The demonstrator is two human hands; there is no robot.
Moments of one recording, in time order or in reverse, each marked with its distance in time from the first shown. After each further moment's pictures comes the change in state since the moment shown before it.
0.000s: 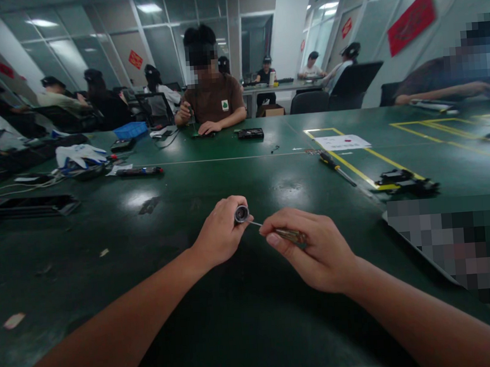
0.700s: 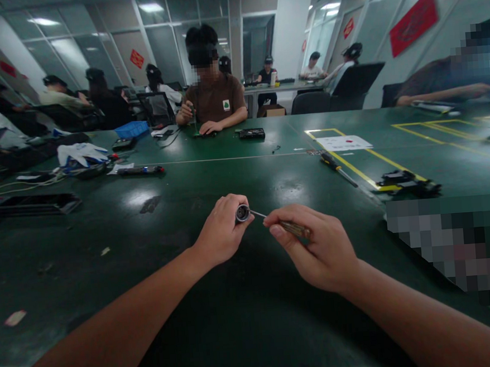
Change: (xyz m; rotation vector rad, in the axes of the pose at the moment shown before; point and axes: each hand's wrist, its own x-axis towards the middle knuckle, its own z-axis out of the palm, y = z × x) left_hand 0.000 -0.001 -0.001 0.000 0.017 0.046; right_hand -0.001 -0.002 0.006 -0.112 0.138 0.065
